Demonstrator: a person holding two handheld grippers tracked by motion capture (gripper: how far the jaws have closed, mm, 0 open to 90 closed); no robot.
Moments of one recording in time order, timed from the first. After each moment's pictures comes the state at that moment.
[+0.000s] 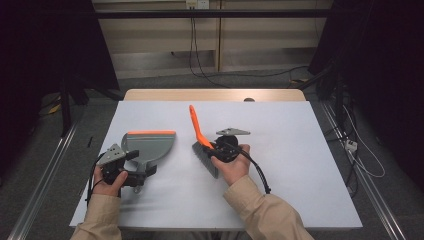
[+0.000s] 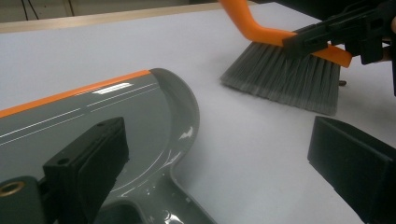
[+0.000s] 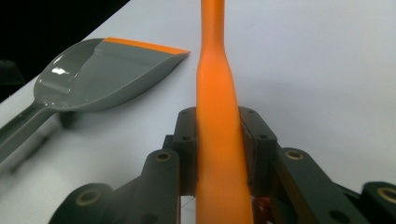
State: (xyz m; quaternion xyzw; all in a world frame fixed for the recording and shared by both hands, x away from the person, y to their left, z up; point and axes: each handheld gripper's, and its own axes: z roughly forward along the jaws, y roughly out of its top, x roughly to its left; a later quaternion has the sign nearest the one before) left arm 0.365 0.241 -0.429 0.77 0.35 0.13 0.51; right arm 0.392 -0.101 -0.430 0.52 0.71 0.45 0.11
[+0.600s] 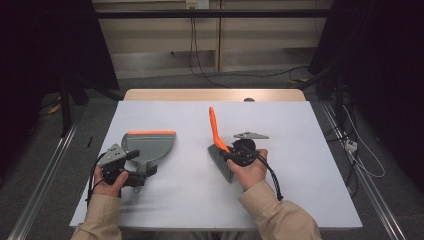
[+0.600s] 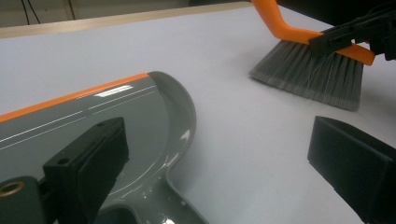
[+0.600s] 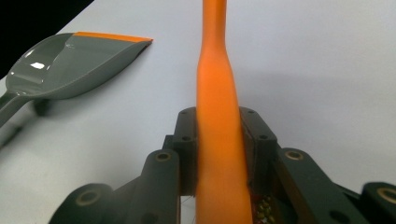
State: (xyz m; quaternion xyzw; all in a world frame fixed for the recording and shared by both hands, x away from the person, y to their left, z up) left arm 0.363 0.238 -0.426 0.77 0.35 0.13 0.51; right arm 0.372 -0.140 -0.426 0.55 0.70 0.43 0.13
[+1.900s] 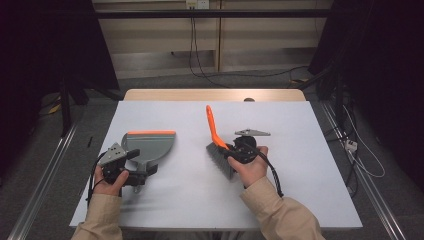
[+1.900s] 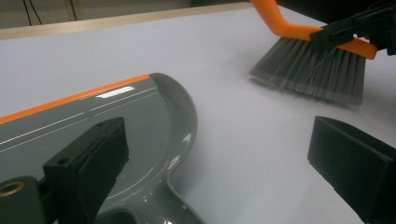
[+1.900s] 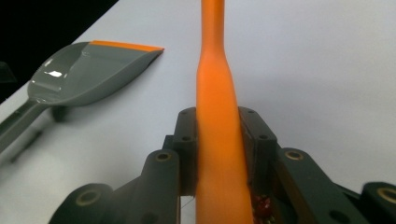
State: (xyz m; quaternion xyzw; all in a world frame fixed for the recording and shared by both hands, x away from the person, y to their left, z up) left arm 0.364 0.237 -0.426 0.77 0.36 0.14 0.51; right arm 0.378 -0.144 -0.421 0.54 0.70 0.45 0.11
